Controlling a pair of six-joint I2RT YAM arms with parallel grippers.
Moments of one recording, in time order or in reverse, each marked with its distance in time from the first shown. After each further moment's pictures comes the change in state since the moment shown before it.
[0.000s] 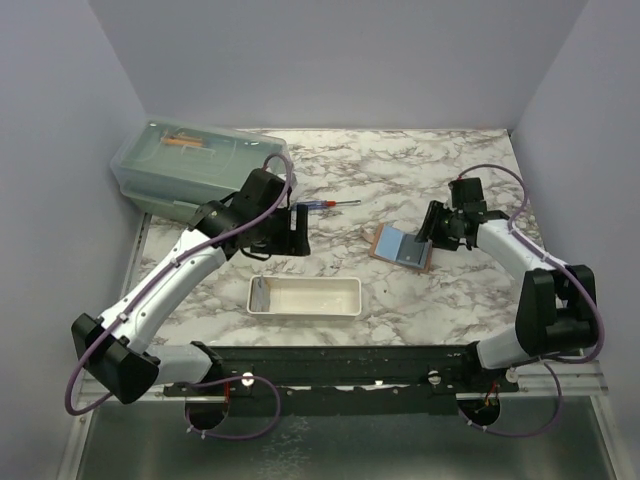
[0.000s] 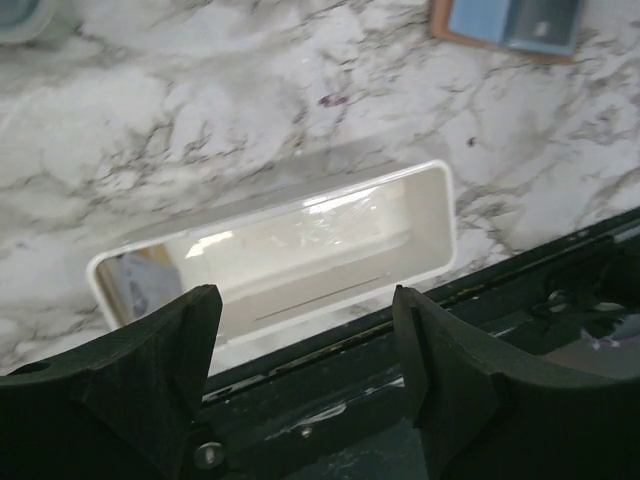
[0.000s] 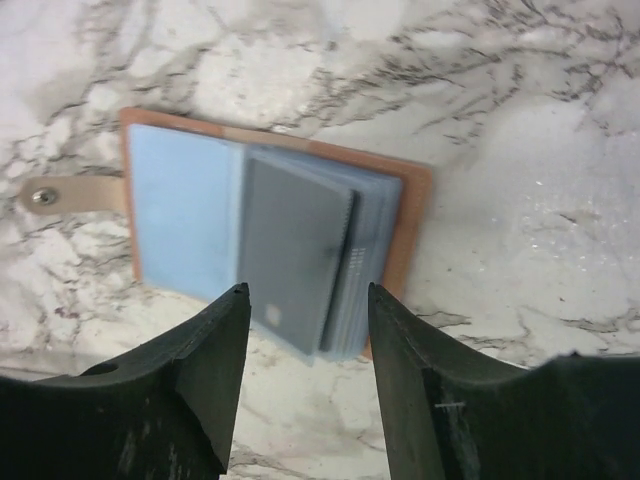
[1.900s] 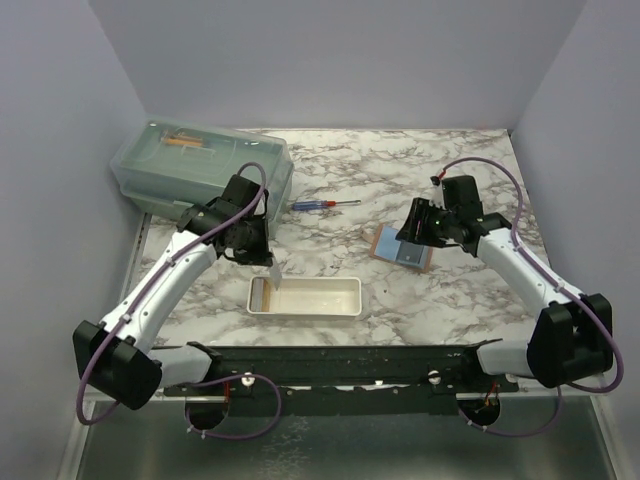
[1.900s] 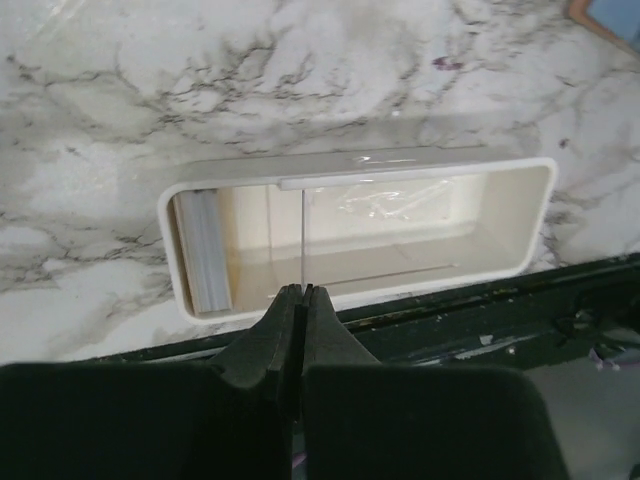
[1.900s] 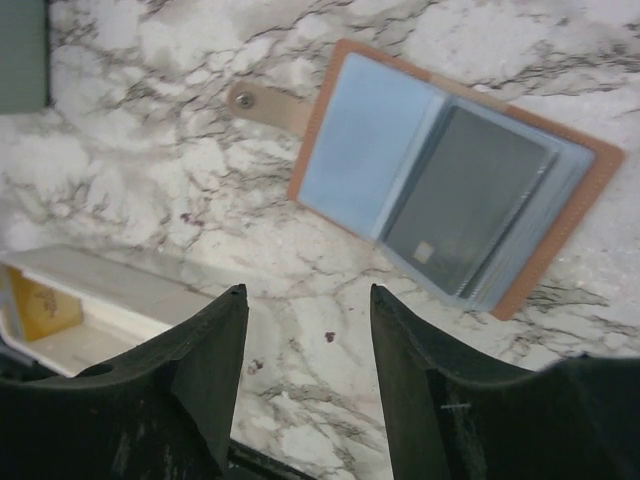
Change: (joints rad) left arm 0.164 -0.032 -0.163 -0.142 -0.063 -0.051; right arm 0.158 -0.177 0.037 -0.066 -0.079 0.001
